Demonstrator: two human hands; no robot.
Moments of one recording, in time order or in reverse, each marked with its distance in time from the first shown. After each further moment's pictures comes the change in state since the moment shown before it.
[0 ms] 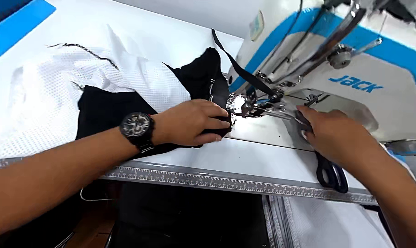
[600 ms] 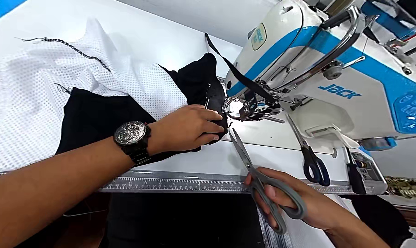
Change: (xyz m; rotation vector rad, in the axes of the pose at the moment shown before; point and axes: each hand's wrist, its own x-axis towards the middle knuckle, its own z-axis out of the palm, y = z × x) left_hand -0.004 0.007 0.005 -0.063 0.071 -0.071; right_hand -0.078 -0.081 0.016 1.624 -0.774 0.012
